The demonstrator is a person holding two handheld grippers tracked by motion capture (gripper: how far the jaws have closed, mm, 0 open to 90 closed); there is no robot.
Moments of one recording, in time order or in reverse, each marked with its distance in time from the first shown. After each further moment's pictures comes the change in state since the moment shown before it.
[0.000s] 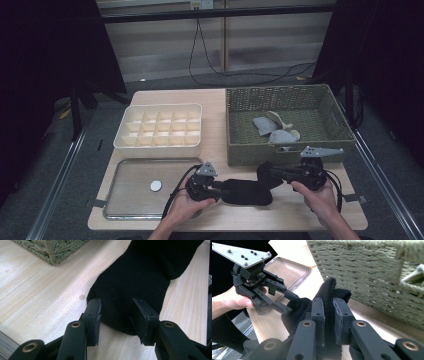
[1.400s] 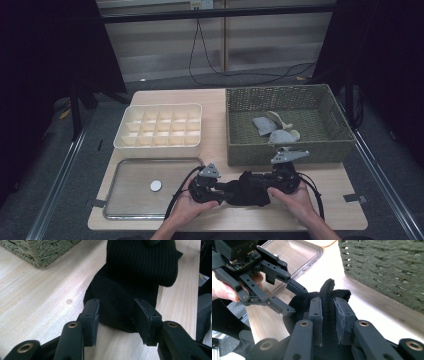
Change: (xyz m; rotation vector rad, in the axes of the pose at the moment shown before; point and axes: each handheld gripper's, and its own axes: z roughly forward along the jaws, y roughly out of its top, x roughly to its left) left arm -0.008 0.003 0.004 -0.008 -0.029 0.000; right arm 0.019 -0.009 0.058 0.133 0.036 -0.057
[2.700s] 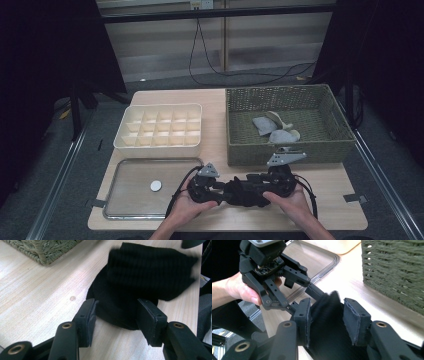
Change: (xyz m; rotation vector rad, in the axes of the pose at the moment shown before) left arm 0.002 -0.001 -0.003 0.015 0.008 -0.014; right arm 0.021 0.006 -0.001 -0.044 0.055 -0.038
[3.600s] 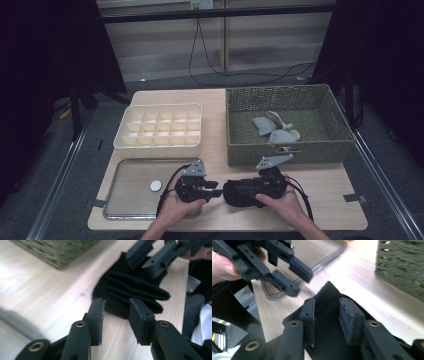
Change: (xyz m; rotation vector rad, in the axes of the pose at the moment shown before) left arm 0.002 -0.007 -0.028 -0.046 -0.016 0.024; right arm 0.002 -0.003 0.026 0.088 0.019 -0.041
